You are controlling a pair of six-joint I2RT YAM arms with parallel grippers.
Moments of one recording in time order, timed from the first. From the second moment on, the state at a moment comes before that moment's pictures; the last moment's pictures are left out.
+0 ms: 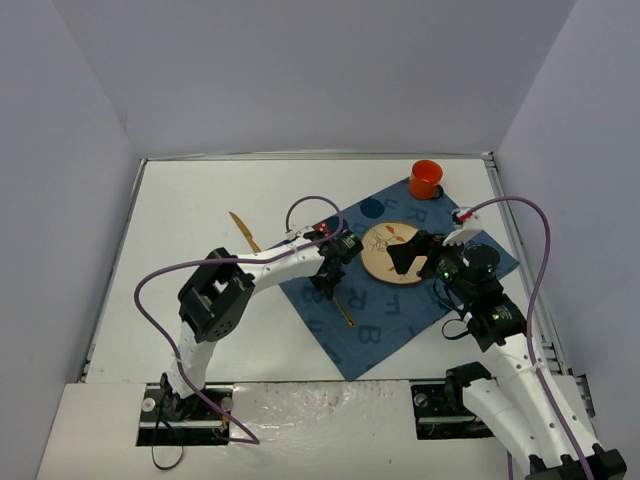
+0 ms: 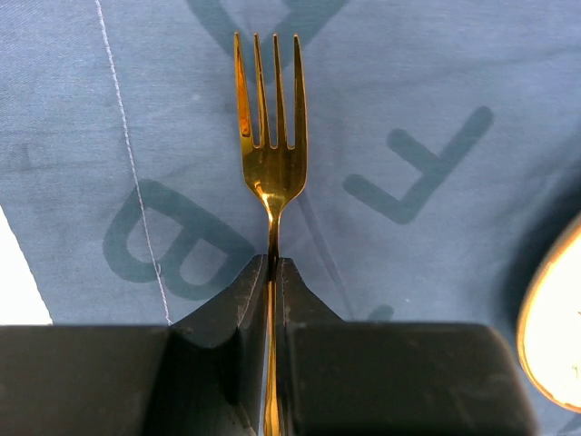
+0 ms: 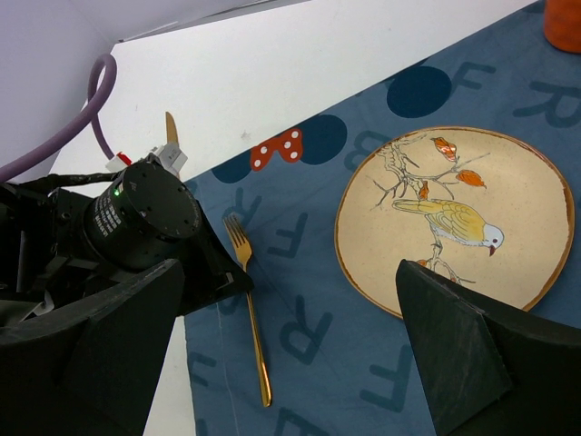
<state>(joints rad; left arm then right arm) -0.90 2.03 1.54 -0.87 -0.32 -1.46 0.26 0.69 0.60 -0.16 -0.18 0.42</state>
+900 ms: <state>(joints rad) -0.89 2.00 1.51 -0.85 -0.32 -1.48 0.27 0.69 0.58 -0.16 -0.18 0.42</state>
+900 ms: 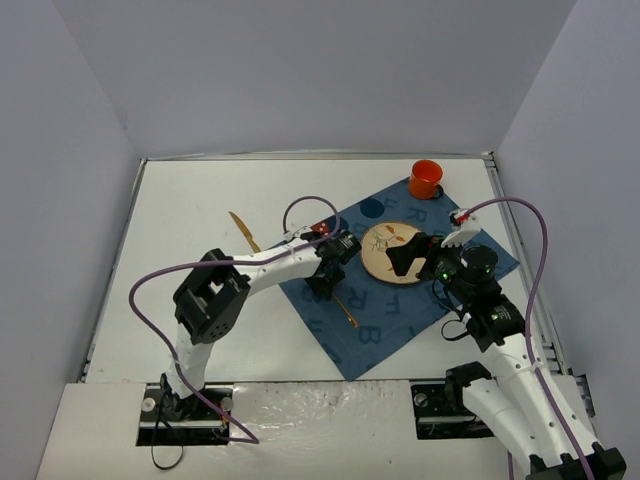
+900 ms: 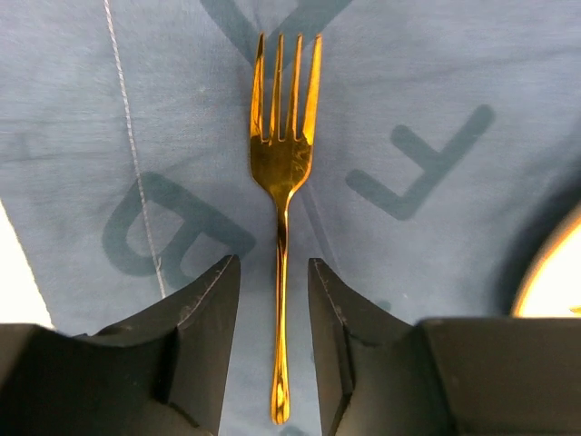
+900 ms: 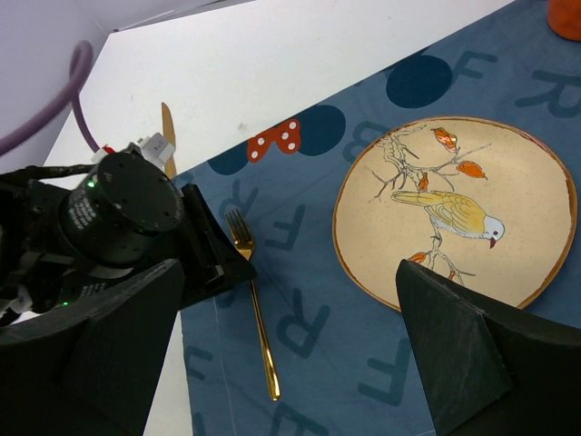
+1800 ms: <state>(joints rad) -0.05 1.42 1.35 -0.83 -0.19 -0.56 0.64 1.34 0.95 -0.16 -0.08 0.18</state>
